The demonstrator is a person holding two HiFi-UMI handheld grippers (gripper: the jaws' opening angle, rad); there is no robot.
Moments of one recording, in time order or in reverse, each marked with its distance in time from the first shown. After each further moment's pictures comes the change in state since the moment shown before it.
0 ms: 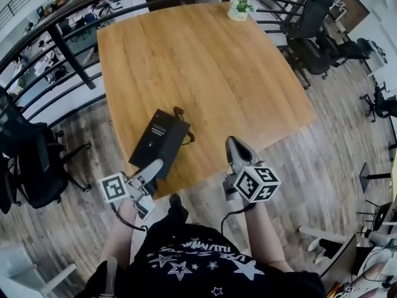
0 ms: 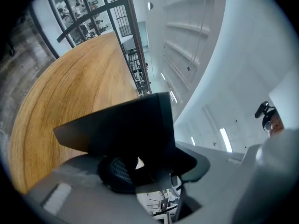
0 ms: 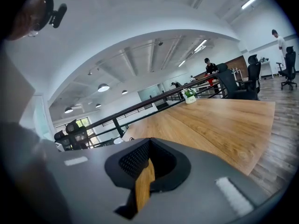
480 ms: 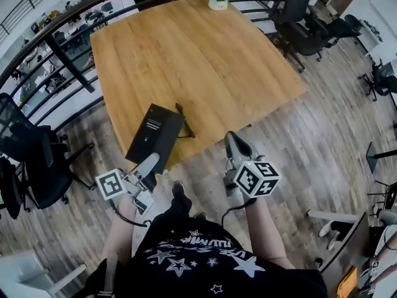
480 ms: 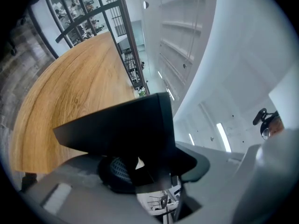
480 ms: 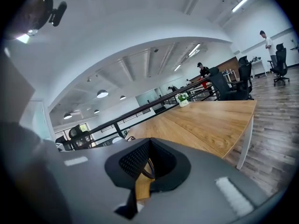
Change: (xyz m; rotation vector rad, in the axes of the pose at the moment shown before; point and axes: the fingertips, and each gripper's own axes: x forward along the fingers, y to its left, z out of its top) left arm -0.009 -0.047 -0.062 0.034 0.015 -0.038; right arm -0.096 -0.014 -0.012 0.042 -0.057 -0.024
